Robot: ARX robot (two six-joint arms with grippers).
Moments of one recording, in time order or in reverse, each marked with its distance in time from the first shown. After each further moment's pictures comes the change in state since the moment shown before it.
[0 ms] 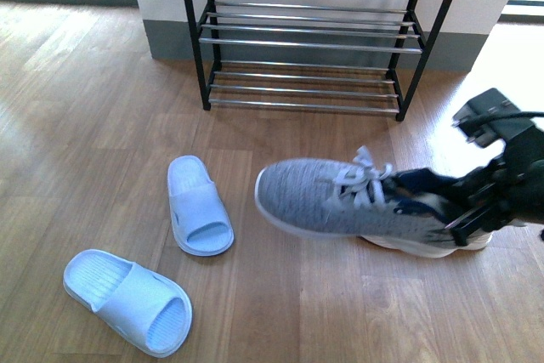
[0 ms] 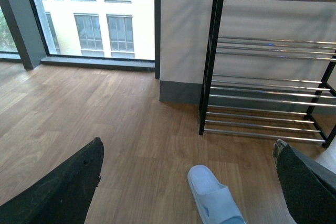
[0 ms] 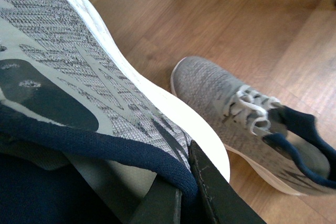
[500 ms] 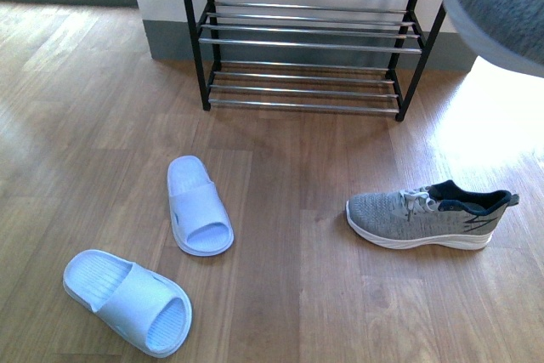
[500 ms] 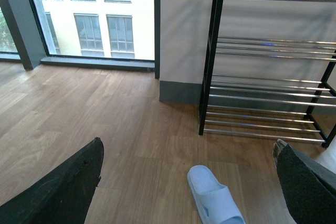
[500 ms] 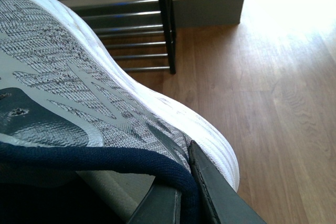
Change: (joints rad) left arm 0.000 0.000 0.000 0.000 0.000 0.000; right arm -0.340 -0.733 -0.213 -0.126 -0.007 0.389
